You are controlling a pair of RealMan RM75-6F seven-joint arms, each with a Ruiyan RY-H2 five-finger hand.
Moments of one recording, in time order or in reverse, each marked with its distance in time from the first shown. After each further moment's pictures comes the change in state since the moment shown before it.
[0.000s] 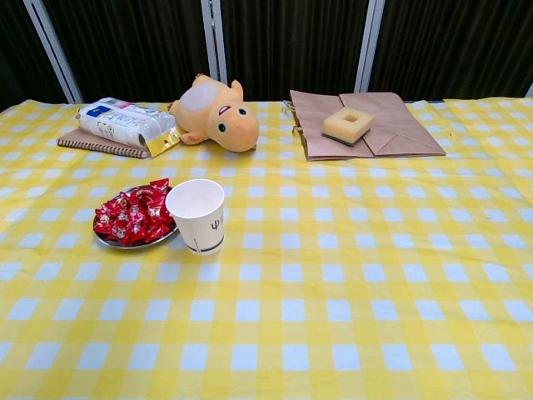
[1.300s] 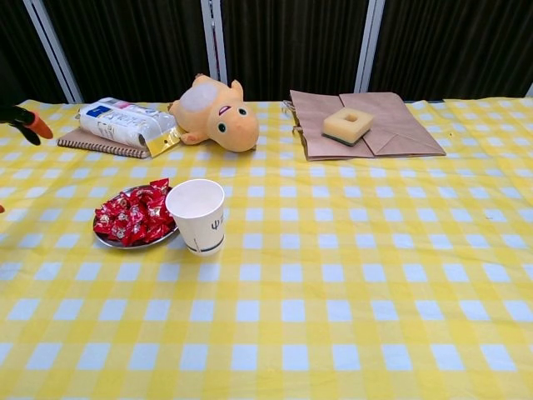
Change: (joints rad) left arm -0.337 -0.088 -0.177 -0.130 -0.421 -0.363 0.397; right arm 0.004 0.014 -0.001 -0.011 0.003 -0.009 0.050
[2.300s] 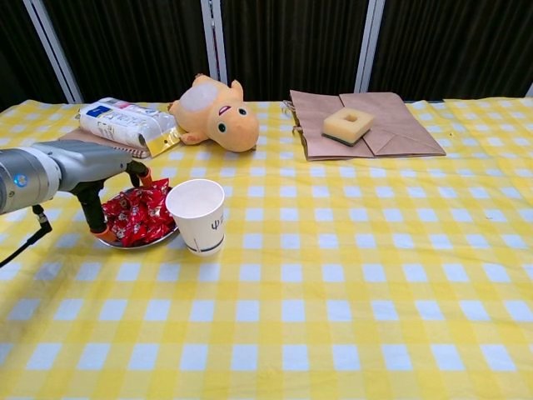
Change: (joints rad) left arm -0.387 -0.338 0.019 0.252 -0.550 -0.046 0.371; right arm 0.005 0.021 0.004 -0.019 0.002 -0.001 0.067
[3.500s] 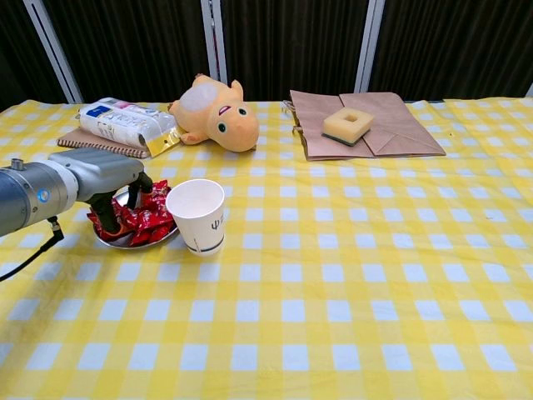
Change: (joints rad) left arm -0.048 -0.076 0.061 0.081 0.010 0.047 -0.014; right arm -0.003 0.006 -0.003 -0.014 -0.005 0.004 0.000
